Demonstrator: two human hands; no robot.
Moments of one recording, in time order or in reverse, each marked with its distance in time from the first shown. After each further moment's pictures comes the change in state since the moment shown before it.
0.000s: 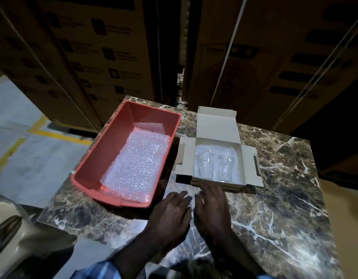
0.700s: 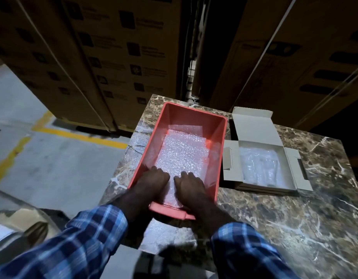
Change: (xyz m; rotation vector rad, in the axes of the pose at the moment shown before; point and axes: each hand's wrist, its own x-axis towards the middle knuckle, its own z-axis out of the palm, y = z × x) left_hand 0.033 -0.227 -0.080 0.421 -0.799 -0.127; right_hand 0.087 -0.179 0.124 -0.420 -0.747 -0.147
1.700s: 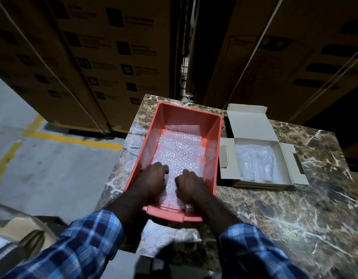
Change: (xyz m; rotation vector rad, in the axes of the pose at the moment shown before) left_hand 0.007 -0.007 0.004 -0.430 0.247 -0.033; right_hand 0.006 0.014 -0.007 0.157 -0.136 0.095
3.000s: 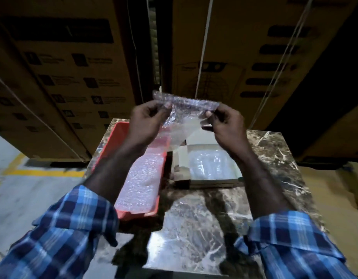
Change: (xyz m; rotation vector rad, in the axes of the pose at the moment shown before) left_hand -0.006 0.218 -0.153 -1.109 0.537 0.360; right_hand -0.150 0.159 -0.179 1.076 0.960 -0.174
